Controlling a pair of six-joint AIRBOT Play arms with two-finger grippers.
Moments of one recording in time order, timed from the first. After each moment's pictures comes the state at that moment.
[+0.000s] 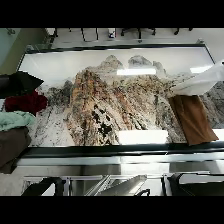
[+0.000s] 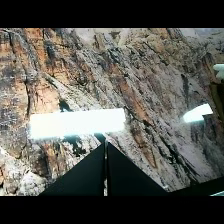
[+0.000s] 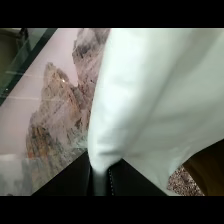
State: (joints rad) left arm 0.02 -0.95 1.54 -2.04 1.38 1.55; right arm -0.73 -1.56 1.85 2.44 -1.40 -1.54
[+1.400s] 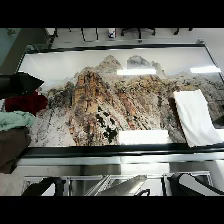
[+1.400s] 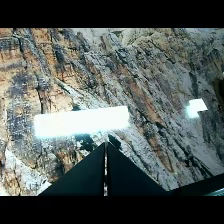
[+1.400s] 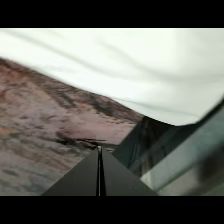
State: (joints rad) left arm 0.01 -0.96 1.54 -2.04 1.39 1.59; right arm -0.73 -1.23 1.26 1.93 -1.60 -1.26
